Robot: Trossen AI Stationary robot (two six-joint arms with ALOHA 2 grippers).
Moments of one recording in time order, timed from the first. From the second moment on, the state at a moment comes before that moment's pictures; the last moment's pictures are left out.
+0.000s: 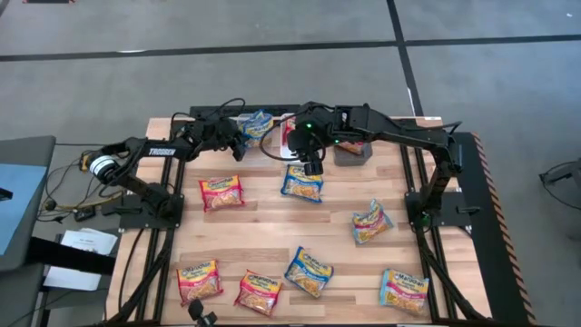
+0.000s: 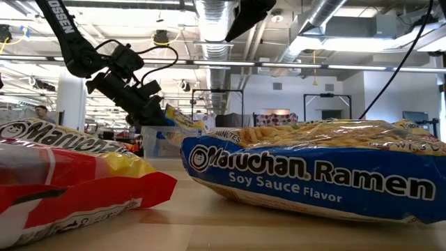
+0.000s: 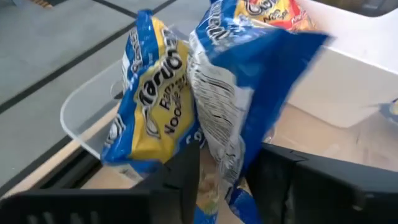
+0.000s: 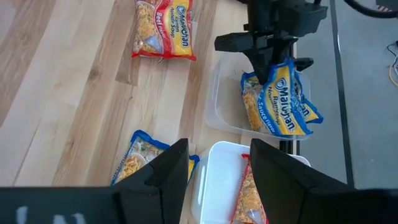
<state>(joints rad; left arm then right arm) 0.87 1.46 0.51 0.47 0.18 0.10 -0.20 1.79 1.90 -0.94 0.05 -0.46</state>
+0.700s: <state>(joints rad) 0.87 1.33 0.51 0.29 0.09 0.04 -0.20 1.79 1.90 -0.96 0.05 -0.44</state>
